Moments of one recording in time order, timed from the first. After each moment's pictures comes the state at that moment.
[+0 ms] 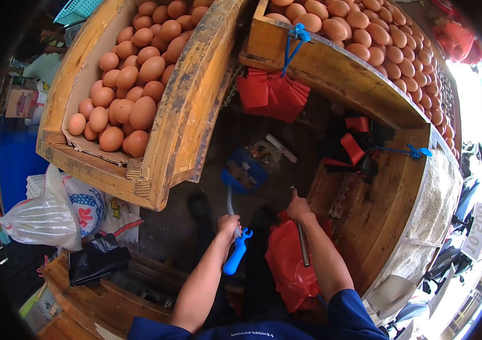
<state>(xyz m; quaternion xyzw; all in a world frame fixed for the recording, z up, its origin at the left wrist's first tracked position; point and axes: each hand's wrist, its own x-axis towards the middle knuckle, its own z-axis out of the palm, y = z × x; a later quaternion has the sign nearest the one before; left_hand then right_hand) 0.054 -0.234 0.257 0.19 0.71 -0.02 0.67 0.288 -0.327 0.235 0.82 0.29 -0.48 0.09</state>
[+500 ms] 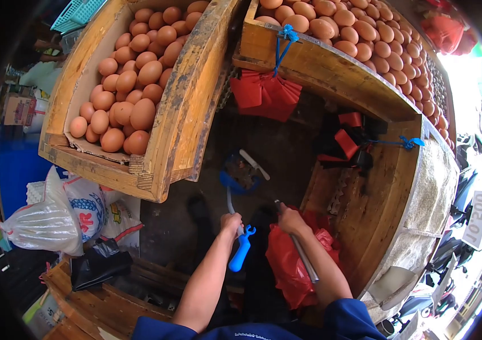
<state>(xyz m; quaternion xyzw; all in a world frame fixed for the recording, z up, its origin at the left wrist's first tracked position) 0.066 -0.237 0.253 0.22 0.75 -0.04 0.63 0.250 -0.339 0.288 0.77 0.30 -0.56 0.02</state>
